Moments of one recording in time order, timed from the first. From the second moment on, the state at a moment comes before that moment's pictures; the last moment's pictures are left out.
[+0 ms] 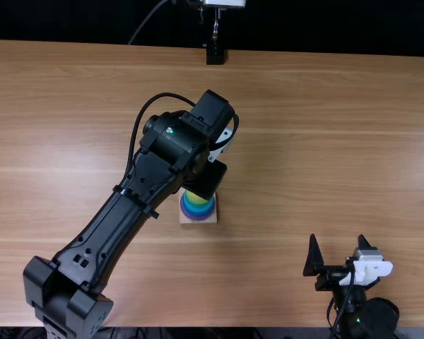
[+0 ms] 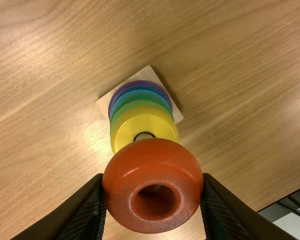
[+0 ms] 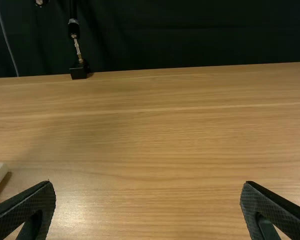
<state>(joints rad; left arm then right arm) -0.60 1.96 2.03 -1.38 0.06 -0.11 -0.02 0.01 0.07 -0.24 -0.05 0.02</state>
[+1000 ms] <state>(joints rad) -0.54 1.98 2.03 -1.25 0.06 -0.11 -0.02 0.01 0.07 -0.24 -0.05 0.02</state>
